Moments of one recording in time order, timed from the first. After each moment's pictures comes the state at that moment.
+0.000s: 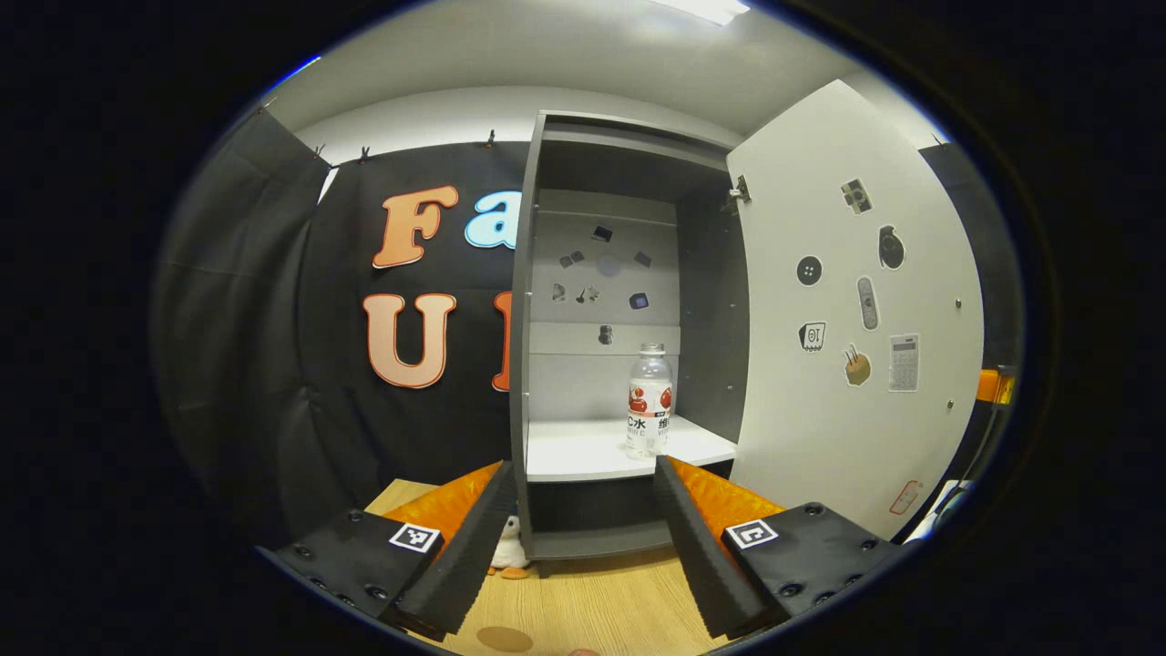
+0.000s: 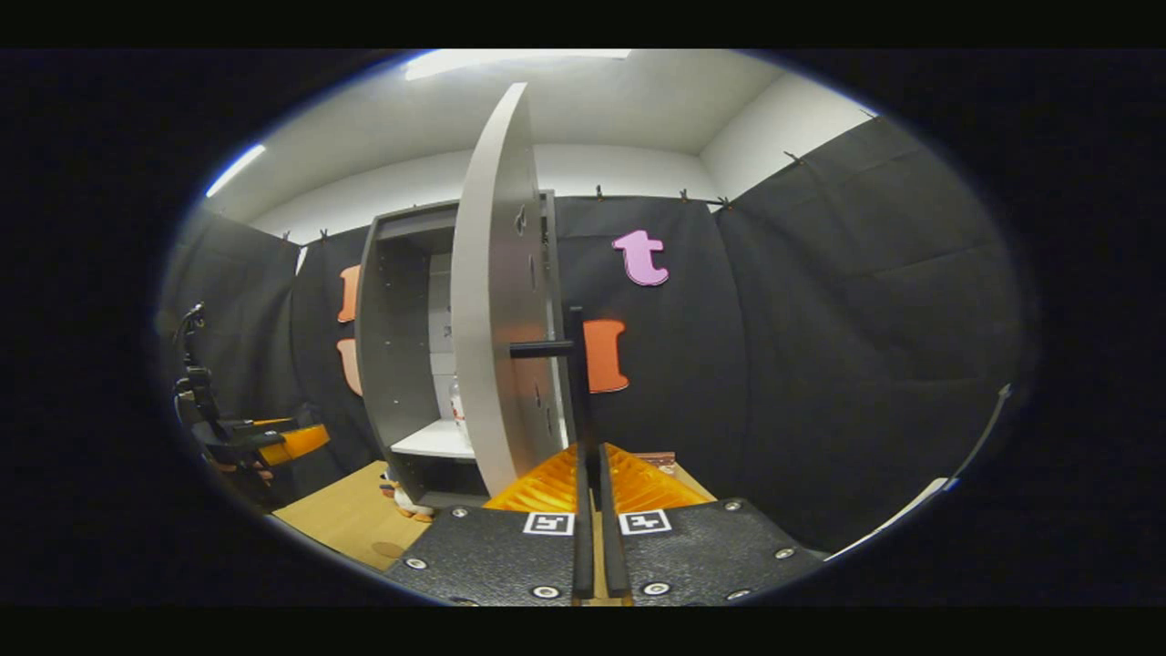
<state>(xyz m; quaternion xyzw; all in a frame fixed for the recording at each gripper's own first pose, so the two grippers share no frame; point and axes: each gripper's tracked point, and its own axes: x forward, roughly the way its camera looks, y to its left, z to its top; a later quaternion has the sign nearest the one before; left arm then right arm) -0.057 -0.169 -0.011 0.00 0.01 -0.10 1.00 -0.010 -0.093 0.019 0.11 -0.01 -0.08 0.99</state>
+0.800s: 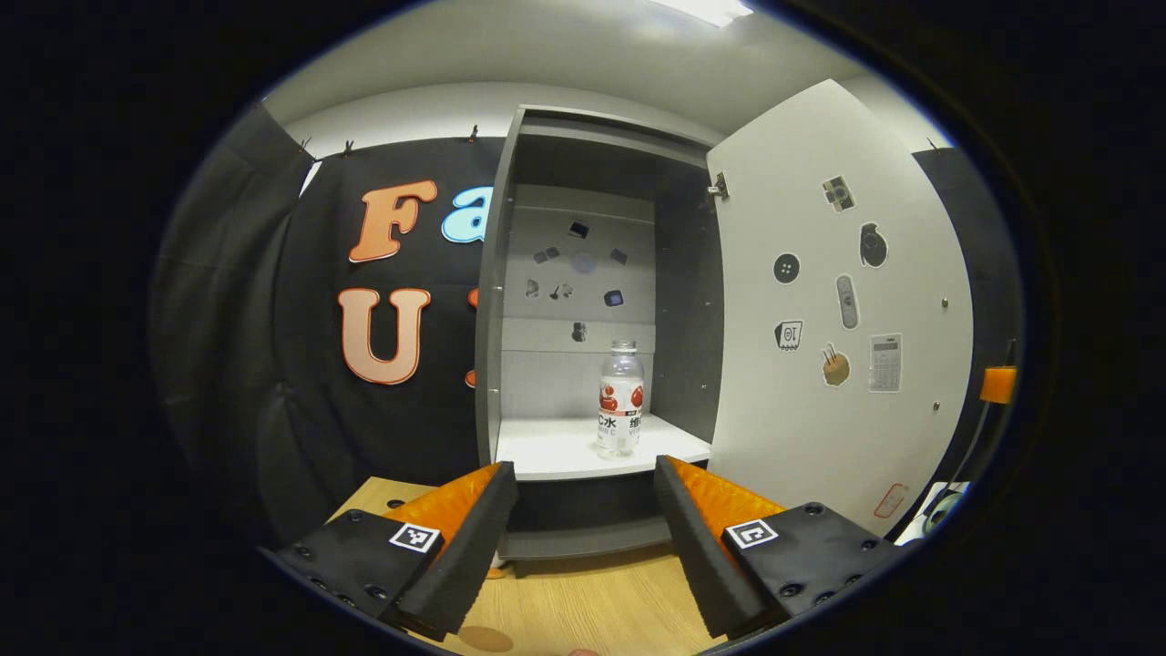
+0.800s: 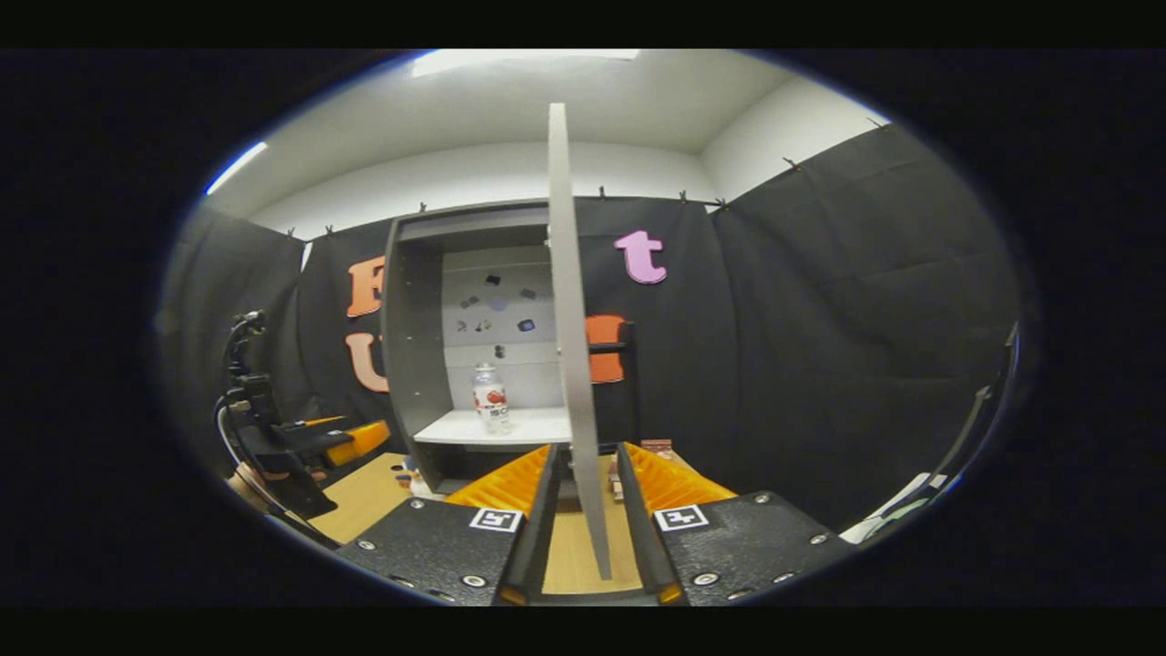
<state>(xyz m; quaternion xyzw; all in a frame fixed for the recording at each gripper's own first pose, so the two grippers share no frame) -0.052 -0.198 -0.019 -0.01 0.01 -0.14 0.99 -0.027 -0.073 0.021 0.10 0.01 -0.07 0.99</state>
